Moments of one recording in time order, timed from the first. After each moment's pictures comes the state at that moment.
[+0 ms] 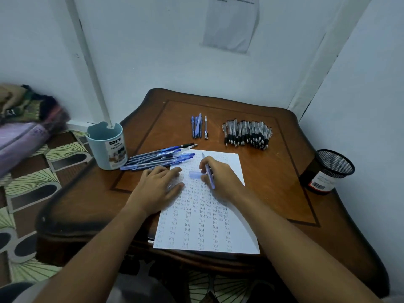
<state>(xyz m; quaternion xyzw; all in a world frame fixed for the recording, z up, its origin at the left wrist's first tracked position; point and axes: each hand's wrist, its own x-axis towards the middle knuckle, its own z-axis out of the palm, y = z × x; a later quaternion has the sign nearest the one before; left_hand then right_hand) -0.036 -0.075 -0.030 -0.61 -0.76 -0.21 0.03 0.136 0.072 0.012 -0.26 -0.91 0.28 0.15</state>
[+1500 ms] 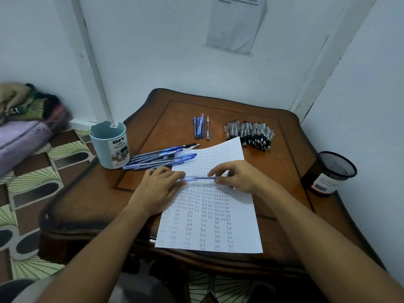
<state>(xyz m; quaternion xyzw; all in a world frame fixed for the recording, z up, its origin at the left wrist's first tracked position) -0.034 -0.079 -0.032 -0.64 -0.74 -0.22 0.07 0.167 0.098 0.055 -0.24 -0.91 0.34 0.01</state>
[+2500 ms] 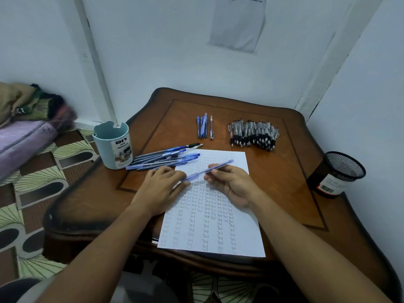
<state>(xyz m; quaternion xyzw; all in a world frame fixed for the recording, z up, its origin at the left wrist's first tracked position) -0.031 -0.079 -0.027 -0.62 -0.75 -0.23 0.06 0.146 0.070 0.018 -0.31 -0.46 0.81 0.19</state>
